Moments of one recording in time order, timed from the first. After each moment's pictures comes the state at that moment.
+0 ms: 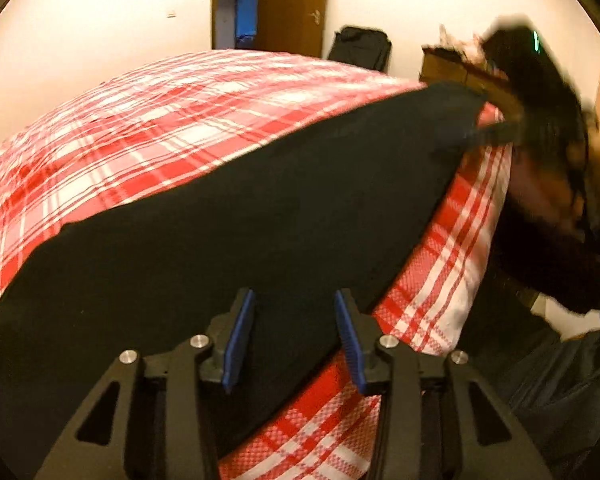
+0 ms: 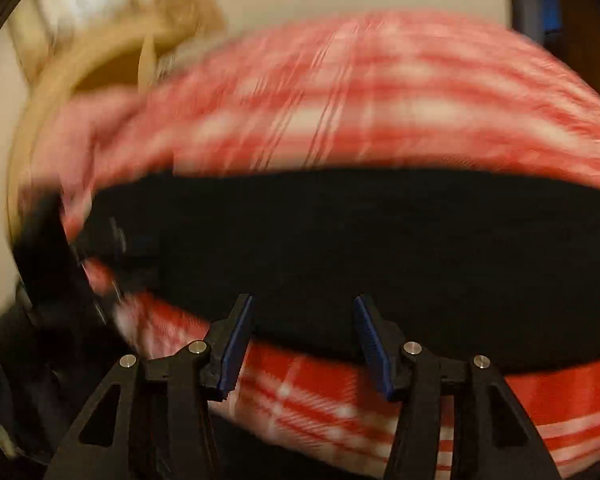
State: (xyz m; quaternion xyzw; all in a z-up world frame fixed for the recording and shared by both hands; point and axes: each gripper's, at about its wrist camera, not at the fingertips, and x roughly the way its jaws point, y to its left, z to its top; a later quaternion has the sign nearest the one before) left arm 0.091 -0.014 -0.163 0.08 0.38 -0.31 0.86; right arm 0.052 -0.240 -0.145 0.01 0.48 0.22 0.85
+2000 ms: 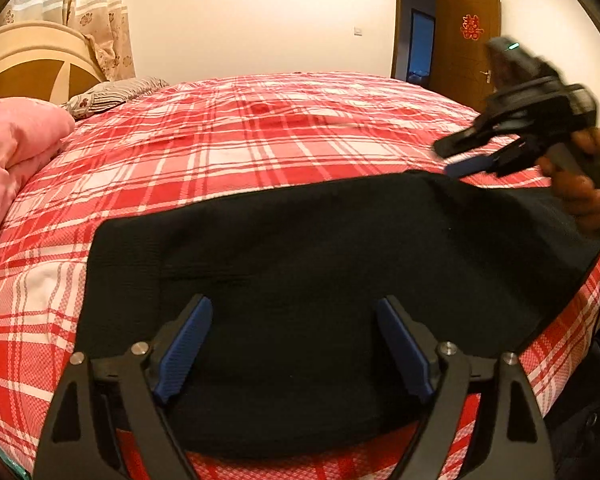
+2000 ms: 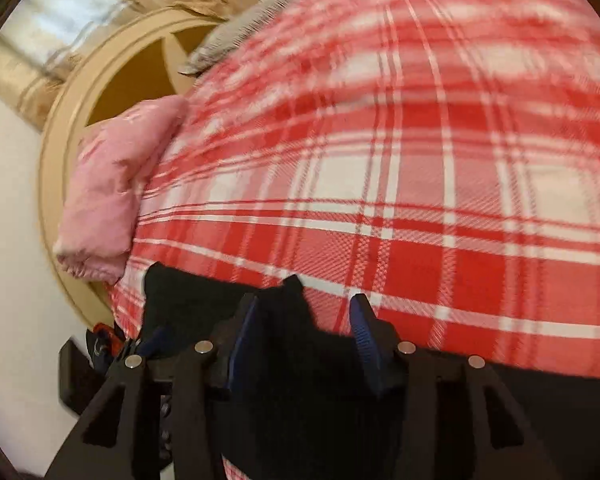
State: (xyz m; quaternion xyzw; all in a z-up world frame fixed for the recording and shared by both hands) left arm 0.085 0.165 -0.180 -0.01 0.35 -0.03 0.94; right arm 0.205 -0.040 -0.132 0.13 0.52 0.33 0.78
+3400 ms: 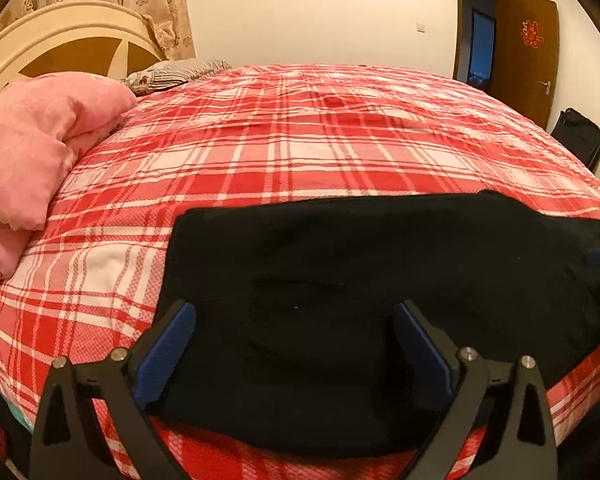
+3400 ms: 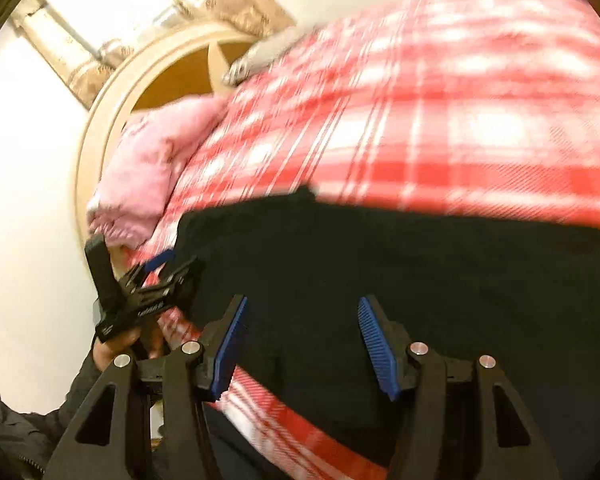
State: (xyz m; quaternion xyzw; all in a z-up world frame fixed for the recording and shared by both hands) left arm 0.087 0.193 -0.170 -0.03 0.37 0.09 0.92; right arm 0.109 -0.108 -0.135 0.13 0.45 0.36 0.80
